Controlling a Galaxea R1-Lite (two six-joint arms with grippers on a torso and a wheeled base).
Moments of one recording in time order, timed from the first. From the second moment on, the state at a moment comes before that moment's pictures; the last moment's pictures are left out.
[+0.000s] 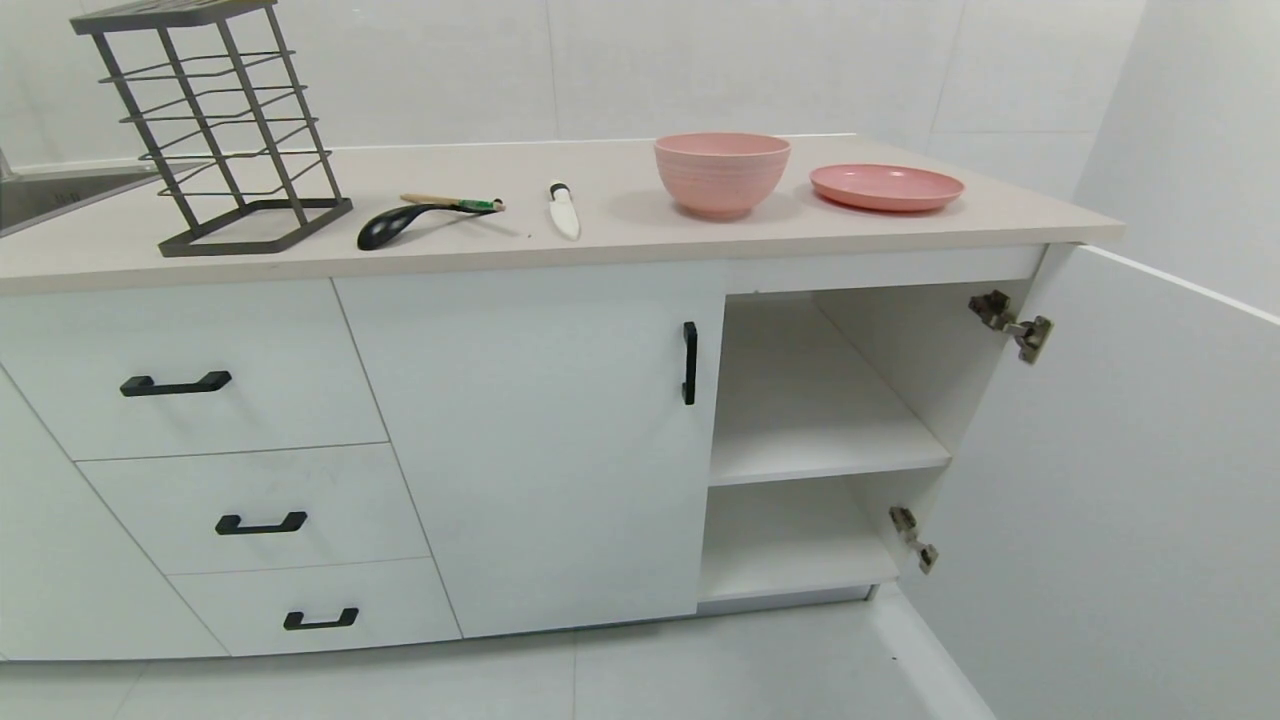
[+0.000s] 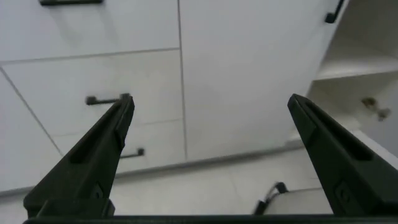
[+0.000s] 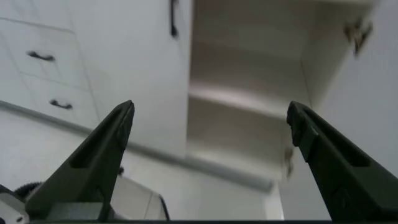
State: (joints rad) left arm -0.01 0.03 -0.02 -0.03 -0.10 0.01; right arm 0.10 0.10 0.00 -0.07 0.30 -0.05
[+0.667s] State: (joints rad) left arm 0.00 0.00 0.00 -0.07 0.05 0.12; right arm 0.00 0.04 0.00 -0.01 0.09 -0.07
